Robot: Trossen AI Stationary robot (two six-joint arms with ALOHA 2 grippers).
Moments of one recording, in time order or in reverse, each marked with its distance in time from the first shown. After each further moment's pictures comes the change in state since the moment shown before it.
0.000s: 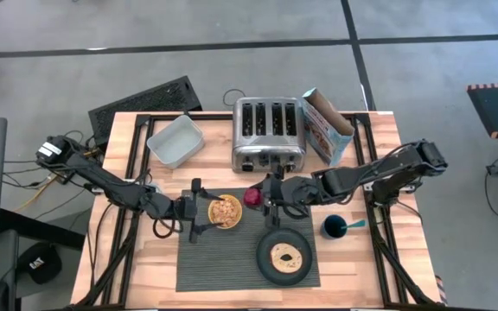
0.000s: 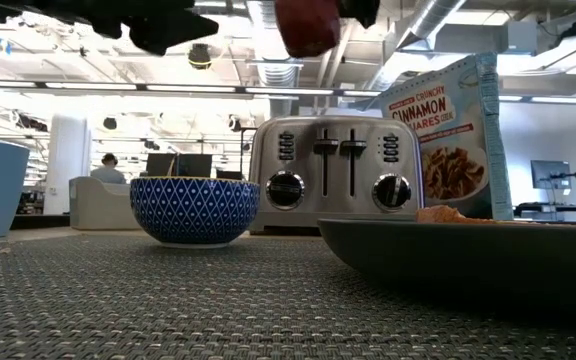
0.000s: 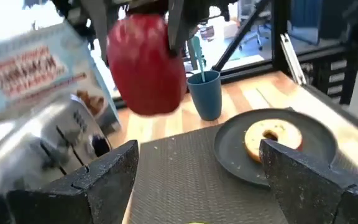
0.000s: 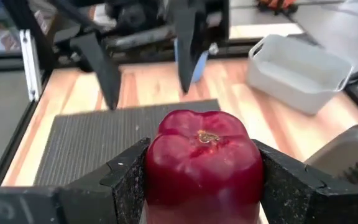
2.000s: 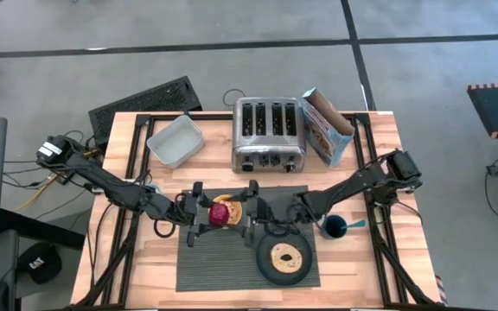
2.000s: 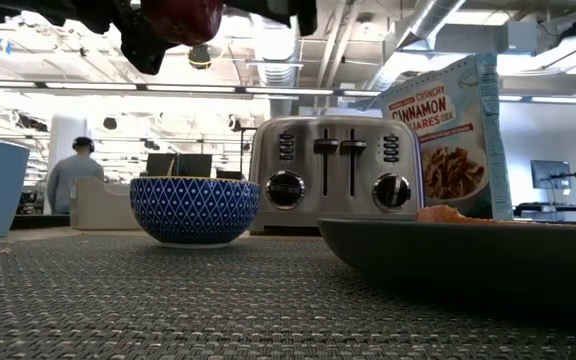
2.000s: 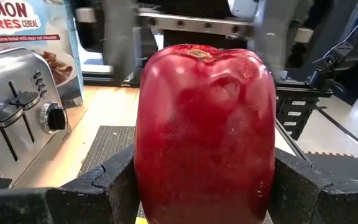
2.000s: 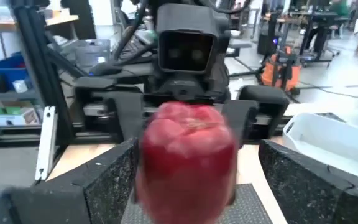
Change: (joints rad) left arm -0.005 0.002 -0.001 0.001 0.064 -0.319; right arm 0.049 0.273 -0.060 0.725 0.051 -0.125
